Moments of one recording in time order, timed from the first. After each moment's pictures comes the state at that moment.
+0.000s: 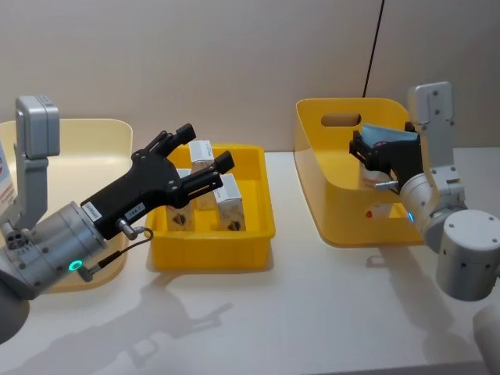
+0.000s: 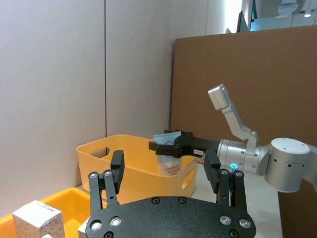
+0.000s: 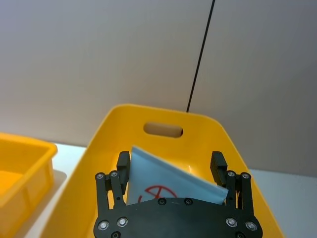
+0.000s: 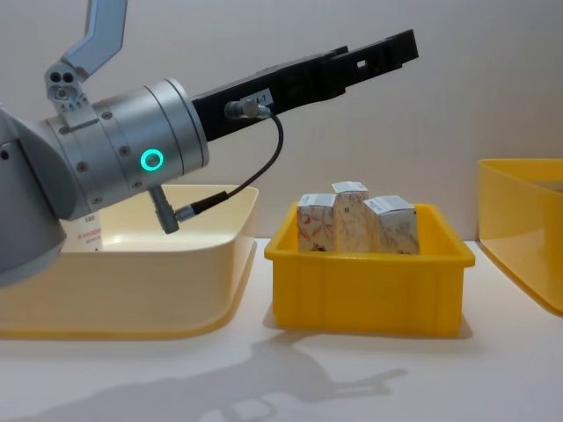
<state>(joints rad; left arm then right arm) -0.50 0.23 0.43 -1.38 -0.65 -0.03 -0.73 0.37 0.29 -0.12 -1.45 0.12 0.26 -0.08</state>
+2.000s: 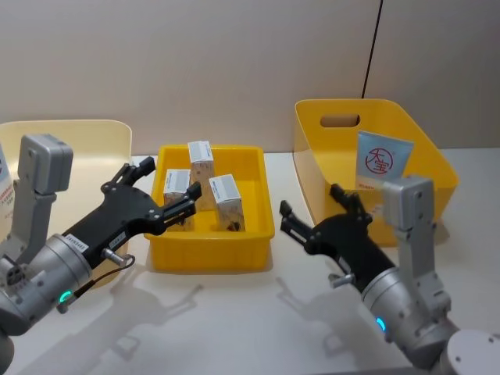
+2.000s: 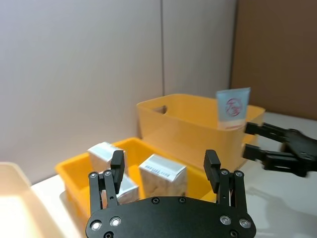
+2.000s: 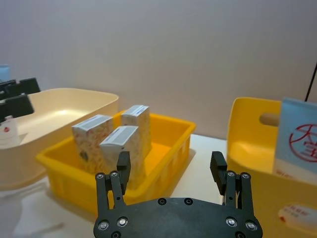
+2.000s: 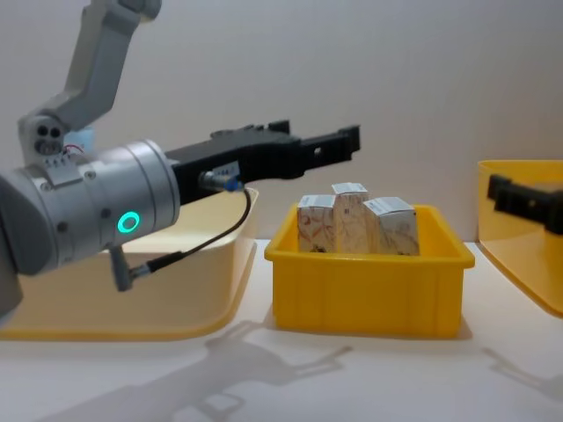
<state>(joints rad) -0.39 0.29 0.44 -1.48 -0.48 -0.01 -0.45 0.00 0.34 -0.21 -1.76 0.28 0.03 0.06</state>
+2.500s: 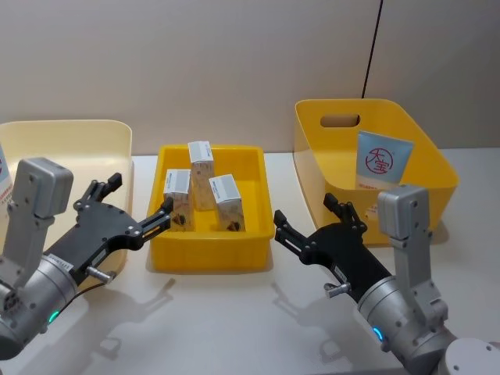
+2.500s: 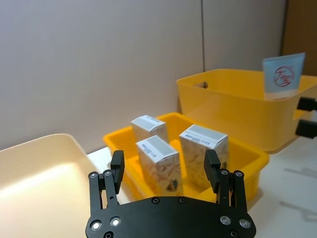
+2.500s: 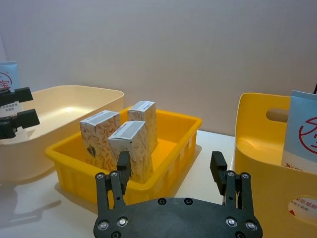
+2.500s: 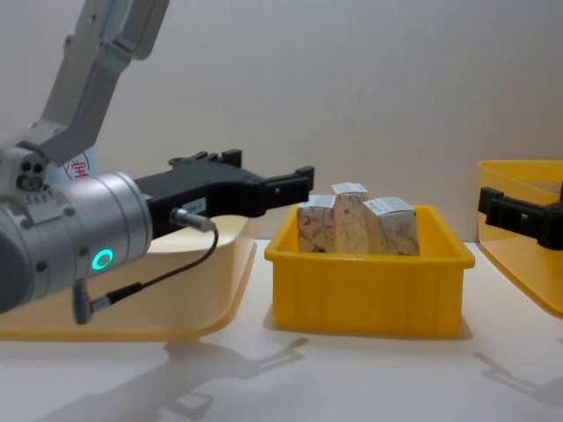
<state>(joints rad) -0.32 0.33 0.45 -1.54 -0.35 0.00 -0.25 -0.01 0.34 -0.23 -1.77 0.29 0.03 0.07</state>
